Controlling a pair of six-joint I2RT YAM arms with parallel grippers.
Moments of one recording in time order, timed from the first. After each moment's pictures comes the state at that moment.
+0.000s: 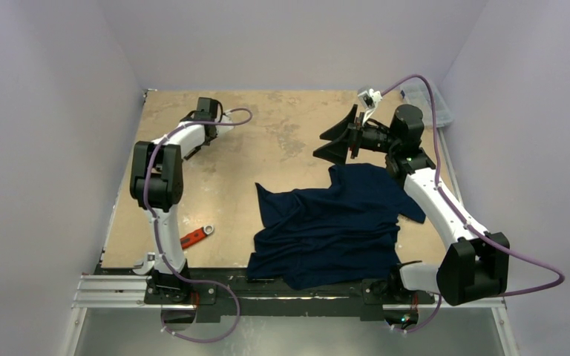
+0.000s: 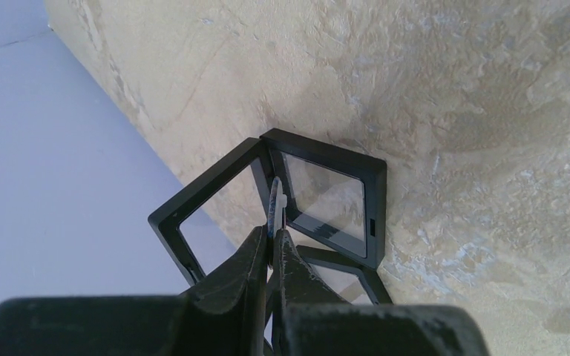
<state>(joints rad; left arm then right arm) -0.12 2.09 1.51 -0.40 -0.47 0.94 0.21 1.29 1.01 0.22 -1.06 0.37</state>
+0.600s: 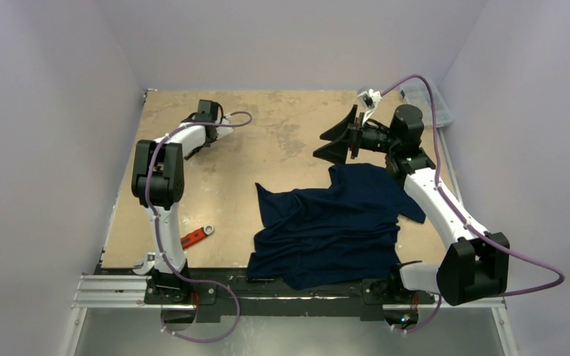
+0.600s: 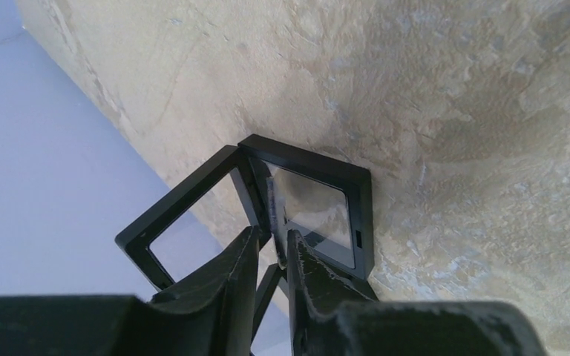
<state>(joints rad) -0.12 2.12 1.51 -0.39 -0.48 0.95 0.21 1.29 1.01 0.21 -1.06 0.37</state>
